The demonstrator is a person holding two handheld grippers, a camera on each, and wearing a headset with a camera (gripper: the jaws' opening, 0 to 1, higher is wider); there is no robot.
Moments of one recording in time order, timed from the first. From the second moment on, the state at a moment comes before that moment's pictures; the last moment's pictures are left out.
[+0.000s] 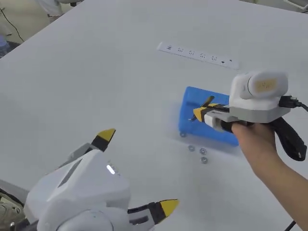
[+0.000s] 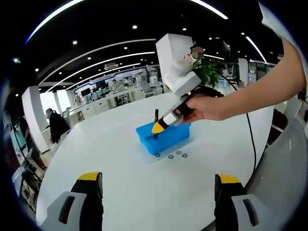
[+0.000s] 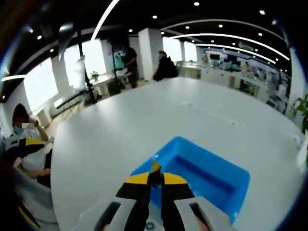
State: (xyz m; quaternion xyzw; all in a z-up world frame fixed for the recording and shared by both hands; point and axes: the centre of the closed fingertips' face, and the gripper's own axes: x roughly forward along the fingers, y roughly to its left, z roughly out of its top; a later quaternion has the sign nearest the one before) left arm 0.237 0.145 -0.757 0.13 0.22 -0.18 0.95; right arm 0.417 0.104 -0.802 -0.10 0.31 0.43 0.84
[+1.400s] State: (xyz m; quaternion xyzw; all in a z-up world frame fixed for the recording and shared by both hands) left arm 0.240 0.151 -0.748 0.12 0.20 -0.17 0.96; right arm 0.400 0.098 -0.749 -0.06 0.26 0.43 0.86
